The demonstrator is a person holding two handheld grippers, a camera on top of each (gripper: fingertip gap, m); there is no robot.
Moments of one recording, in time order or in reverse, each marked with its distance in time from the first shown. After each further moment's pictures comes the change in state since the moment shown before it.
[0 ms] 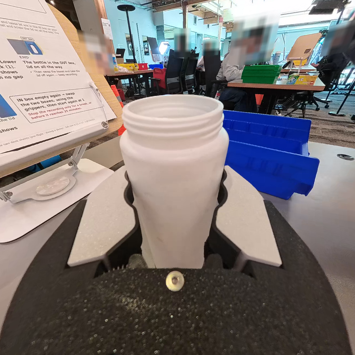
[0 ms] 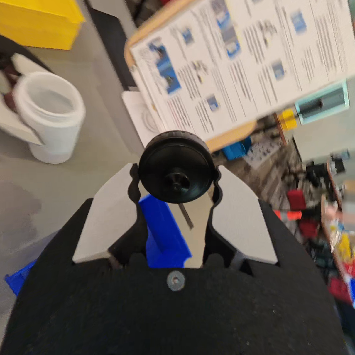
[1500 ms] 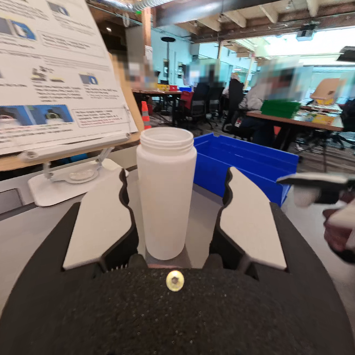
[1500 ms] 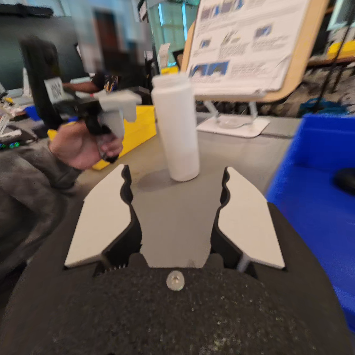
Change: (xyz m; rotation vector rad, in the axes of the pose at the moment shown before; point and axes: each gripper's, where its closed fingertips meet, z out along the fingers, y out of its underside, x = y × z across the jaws) left arm 0.023 -0.039 -0.069 0.105 -0.180 -0.096; right arm -0.243 0.066 -0.030 0.508 -0.041 0.899
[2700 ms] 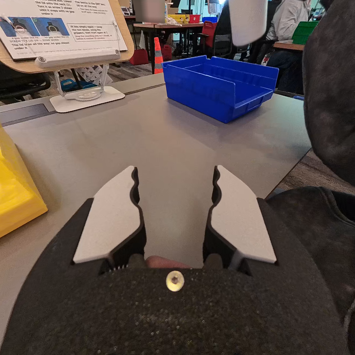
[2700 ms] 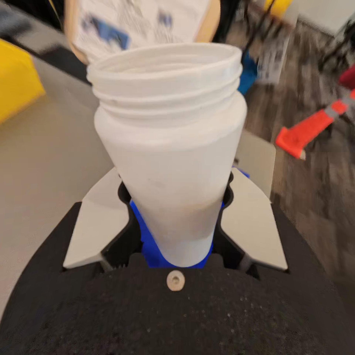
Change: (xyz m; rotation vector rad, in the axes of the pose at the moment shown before) left arm 0.105 0.084 -0.182 -0.265 -0.124 0.051; right arm 0.151 -0.148 -0.008 -0.471 0.340 -0.282
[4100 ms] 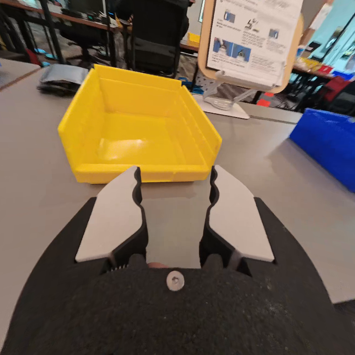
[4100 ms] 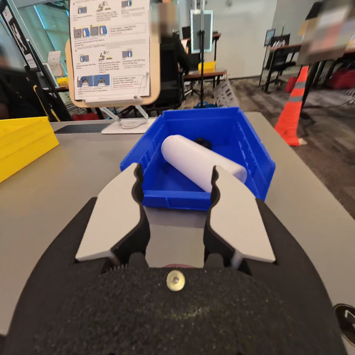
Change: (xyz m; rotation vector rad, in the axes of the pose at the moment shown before) left arm -0.196 0.011 -0.099 0.070 -0.527 -0.322; right arm -0.043 0.184 -0.073 0.432 0.151 0.400
